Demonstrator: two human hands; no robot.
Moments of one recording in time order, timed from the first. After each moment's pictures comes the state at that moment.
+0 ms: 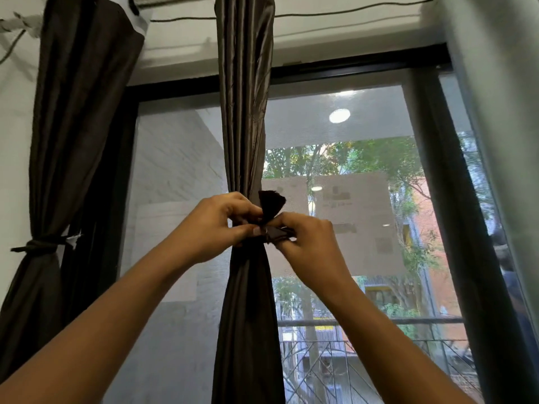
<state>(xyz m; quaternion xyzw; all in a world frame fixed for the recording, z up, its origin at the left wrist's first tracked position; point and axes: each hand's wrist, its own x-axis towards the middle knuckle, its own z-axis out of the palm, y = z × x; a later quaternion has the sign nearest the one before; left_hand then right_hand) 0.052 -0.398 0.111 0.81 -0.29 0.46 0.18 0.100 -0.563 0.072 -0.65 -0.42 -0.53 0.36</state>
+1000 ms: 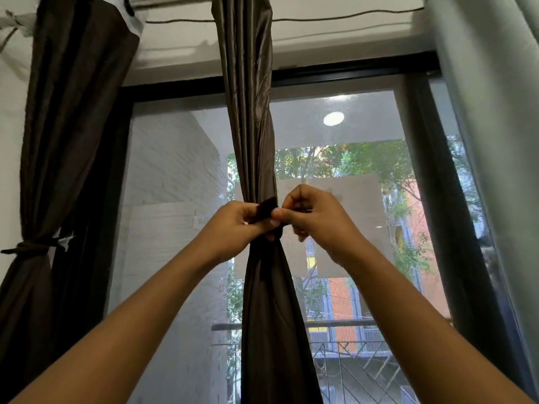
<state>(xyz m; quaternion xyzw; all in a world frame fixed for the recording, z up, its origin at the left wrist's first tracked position) 0.075 -0.423 0.109 0.79 -0.34 0.40 0.33 0.103 -0.595 0.109 -0.66 -0.44 -0.33 0.51</state>
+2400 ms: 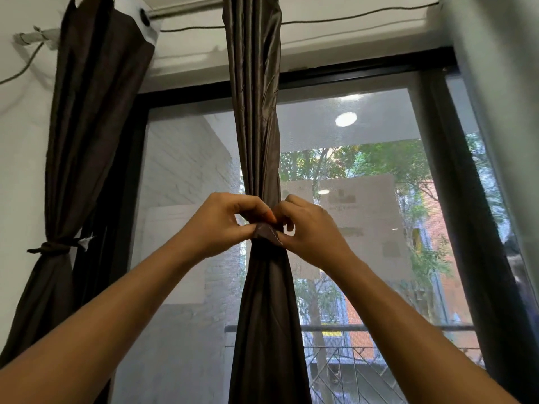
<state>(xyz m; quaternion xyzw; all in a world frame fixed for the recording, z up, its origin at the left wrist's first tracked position) 0.057 -0.395 0.120 0.78 -0.38 0.50 0.11 0.132 -0.567 0.104 -0.65 -0.45 -0.59 0.17</state>
